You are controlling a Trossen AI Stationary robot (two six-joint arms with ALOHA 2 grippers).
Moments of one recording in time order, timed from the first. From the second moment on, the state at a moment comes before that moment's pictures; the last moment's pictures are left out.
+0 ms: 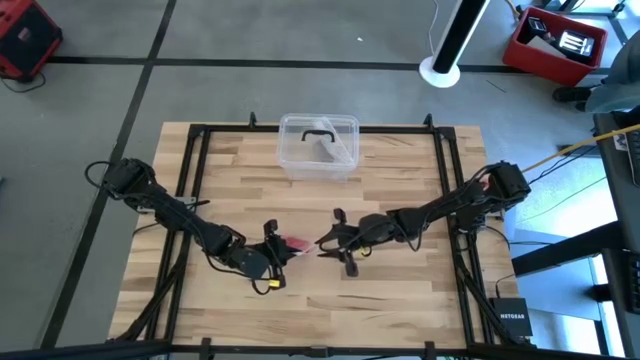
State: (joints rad) left arm -0.52 1.53 0.80 0.11 -0.65 -0.38; right arm 0.26 1.65 0.80 0.53 0.03 0.02
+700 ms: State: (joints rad) left arm -0.52 1.53 0.80 0.17 -0.66 -0.41; right arm 0.26 1.86 0.81 0.82 0.09 -0.01
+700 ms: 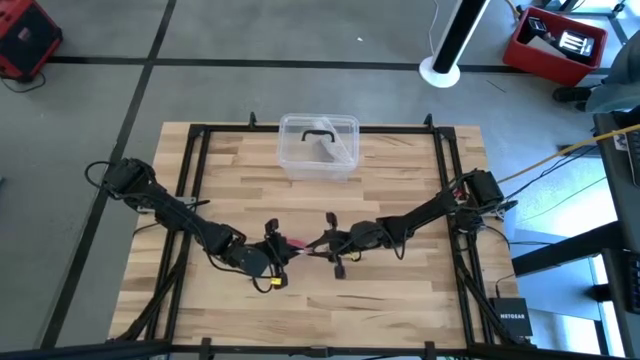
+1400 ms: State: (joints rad) left arm -0.52 1.50 0.80 0.14 -0.64 -0.39; right arm 0.26 1.87 0.84 0.79 0.17 -0.06
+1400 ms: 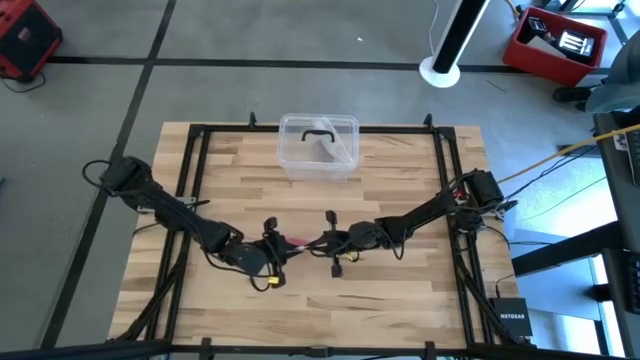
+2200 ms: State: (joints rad) left arm -0.47 1.38 0.80 0.01 -0.57 -0.41; right arm 0.26 1.87 0.83 0.77 0.19 -0.03
